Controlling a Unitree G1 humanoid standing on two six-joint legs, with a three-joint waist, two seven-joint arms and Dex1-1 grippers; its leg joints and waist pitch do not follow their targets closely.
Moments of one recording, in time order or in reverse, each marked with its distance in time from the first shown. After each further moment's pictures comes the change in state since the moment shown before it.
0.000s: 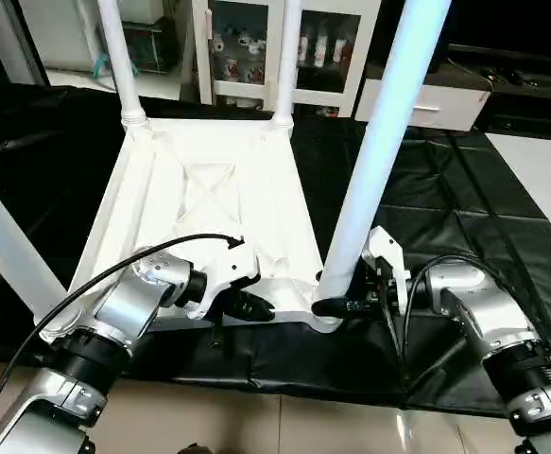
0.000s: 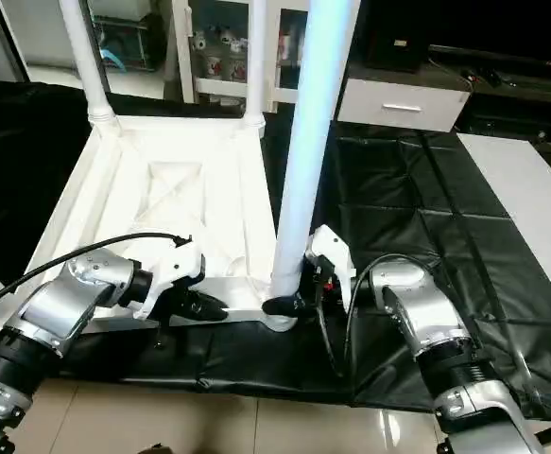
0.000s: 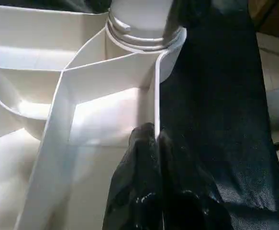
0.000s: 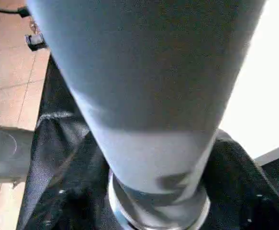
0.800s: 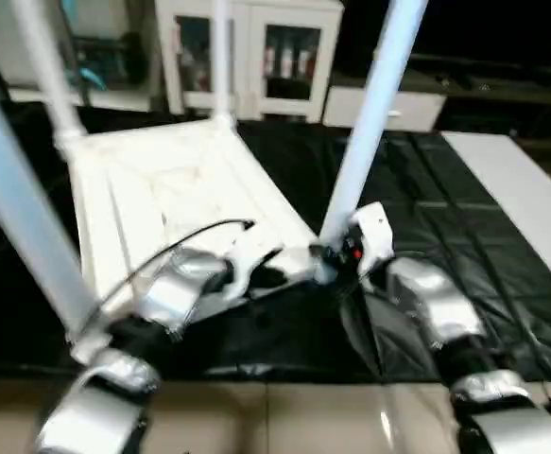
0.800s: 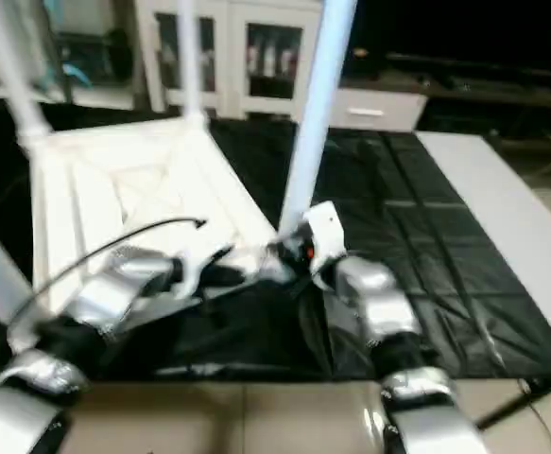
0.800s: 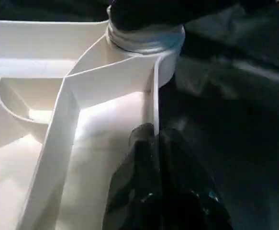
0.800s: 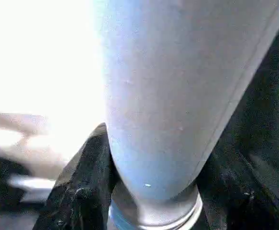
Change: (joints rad) left arm -0.137 -0.241 0.087 0.290 0.065 0.061 0.457; right arm -0.094 0.285 -0.190 0.240 -0.072 -0.005 -0.805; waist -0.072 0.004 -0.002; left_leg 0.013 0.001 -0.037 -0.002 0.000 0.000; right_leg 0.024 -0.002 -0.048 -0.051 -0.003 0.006
